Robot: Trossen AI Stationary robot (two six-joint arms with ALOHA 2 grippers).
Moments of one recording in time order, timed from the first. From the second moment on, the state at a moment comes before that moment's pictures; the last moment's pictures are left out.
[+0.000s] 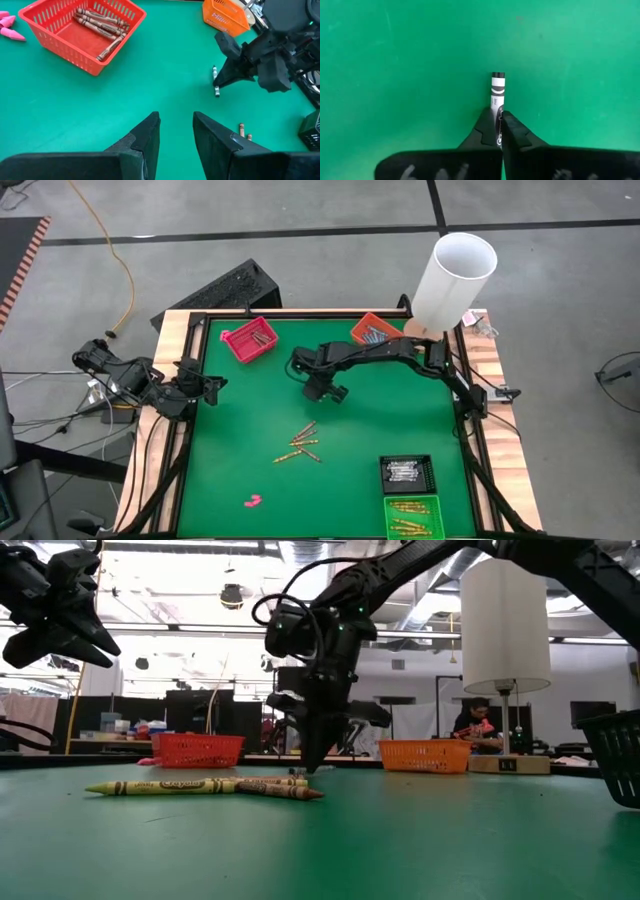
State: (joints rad) left arm -0.49 0.35 0.51 -0.99 -0.82 -1.34; right arm -0.18 2.18 1.75 -0.78 -0.13 -1.12
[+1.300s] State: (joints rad) left arm -0.49 0.35 0.51 -0.99 -0.76 -1.26; right arm 0.24 2.14 2.25 -1.57 -0.04 0.57
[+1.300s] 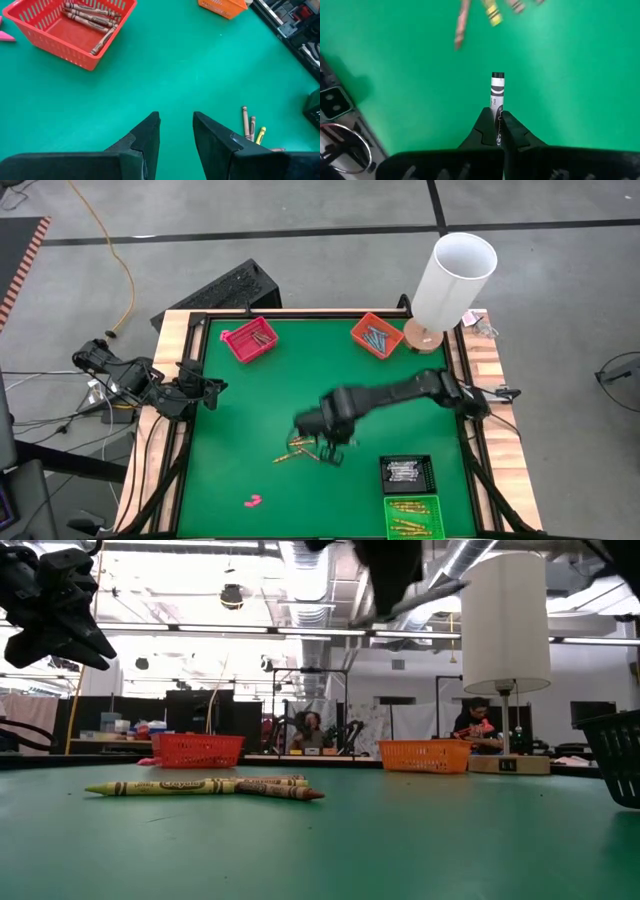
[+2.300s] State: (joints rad) left arm -0.49 0.35 0.51 -0.99 -0.77 -1.28; right arm 0.69 1.47 1.31 -1.28 0.11 1.12
